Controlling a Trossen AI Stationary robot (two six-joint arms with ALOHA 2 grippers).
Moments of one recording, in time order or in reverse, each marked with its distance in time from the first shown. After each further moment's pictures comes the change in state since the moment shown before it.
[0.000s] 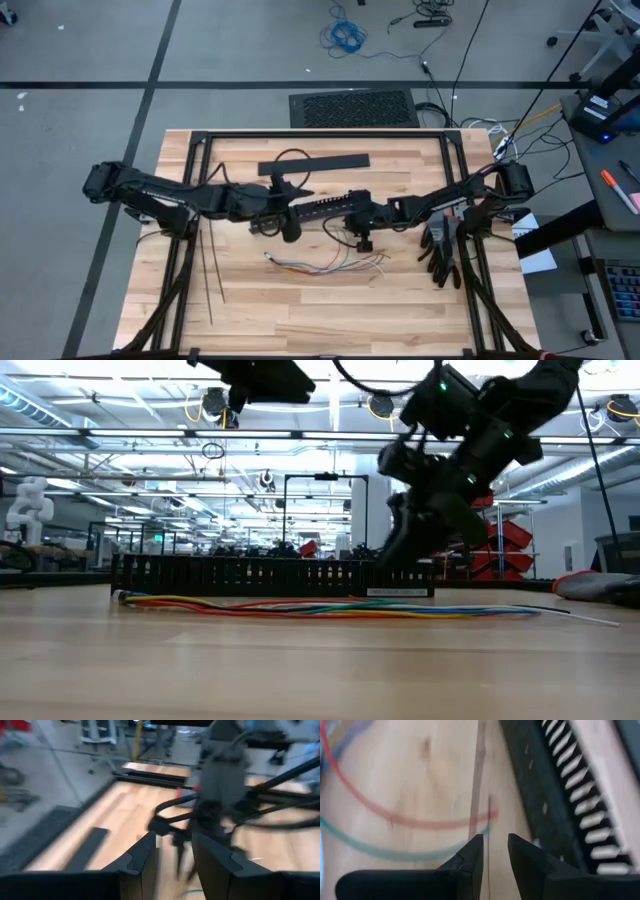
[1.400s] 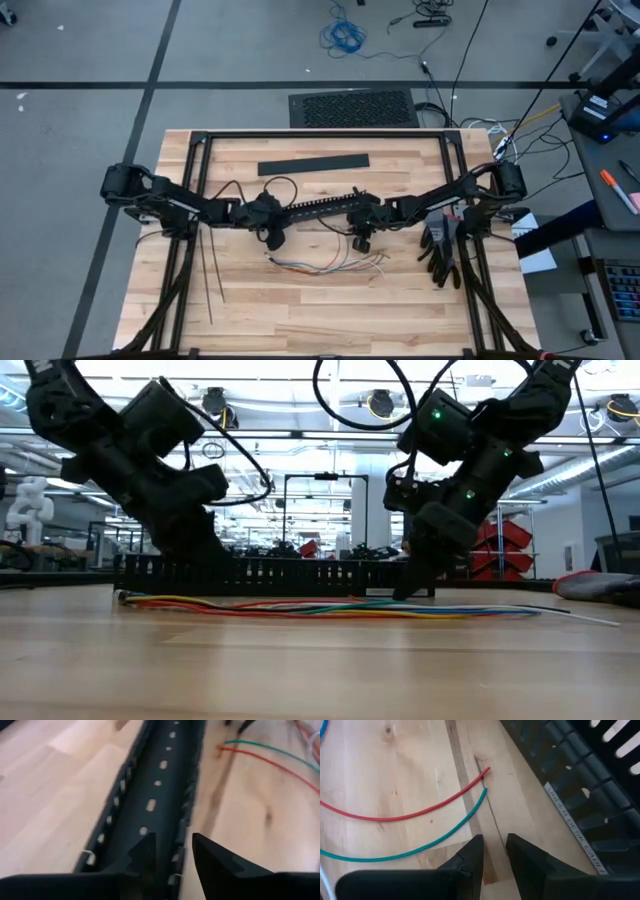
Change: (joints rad) left arm 0.112 0.163 -0.537 0.323 0.199 -0.288; right arm -0.031 0.067 -0.001 -0.059 -0.043 0.406
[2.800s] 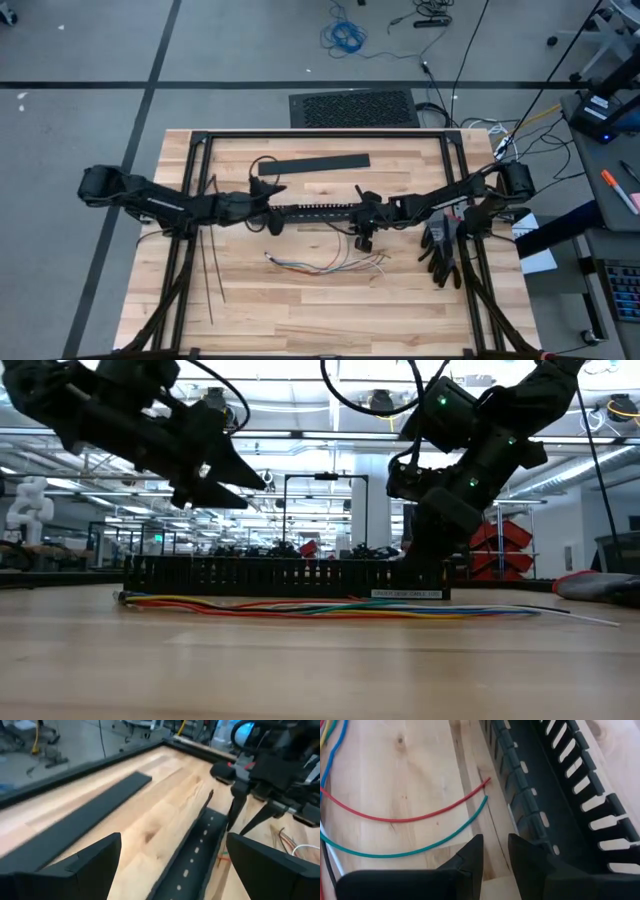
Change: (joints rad) left arm -0.009 -0.213 -0.015 0.153 -0.271 0.061; right arm 0.013 -0.072 -0.002 -0.023 0.001 -0.029
